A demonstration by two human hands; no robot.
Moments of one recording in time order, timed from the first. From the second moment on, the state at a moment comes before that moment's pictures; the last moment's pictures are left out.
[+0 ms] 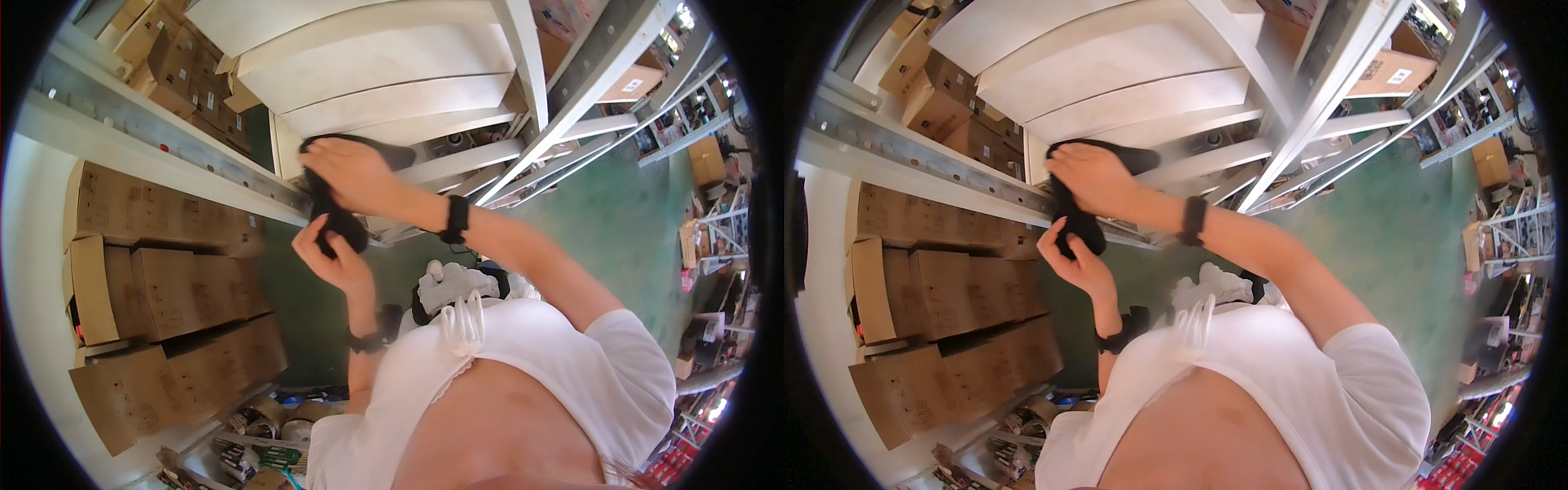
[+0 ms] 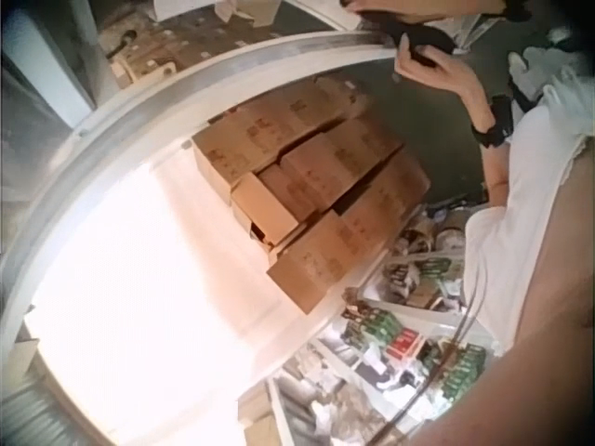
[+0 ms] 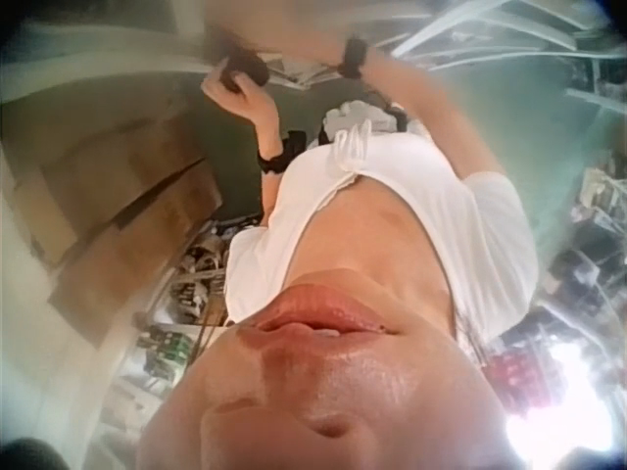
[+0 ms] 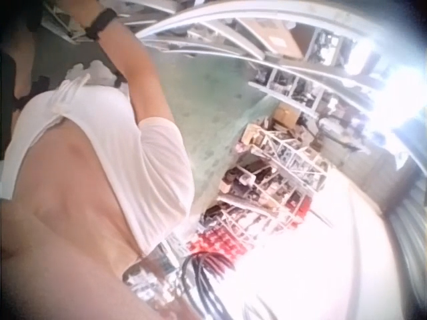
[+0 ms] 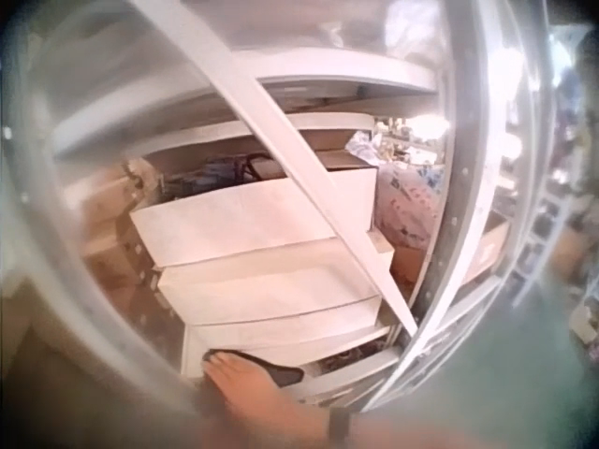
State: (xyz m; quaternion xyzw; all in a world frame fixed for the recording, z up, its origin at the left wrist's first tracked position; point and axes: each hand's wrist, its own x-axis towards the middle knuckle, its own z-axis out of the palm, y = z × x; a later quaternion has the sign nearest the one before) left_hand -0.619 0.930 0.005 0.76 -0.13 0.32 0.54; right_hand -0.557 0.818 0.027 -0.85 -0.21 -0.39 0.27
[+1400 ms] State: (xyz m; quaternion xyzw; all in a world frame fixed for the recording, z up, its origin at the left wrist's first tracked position) left_hand -0.666 1.002 0.045 0.67 -0.21 0.07 0.71; right_hand -0.643 0.814 0.003 -0.87 -0.31 -0.24 0.31
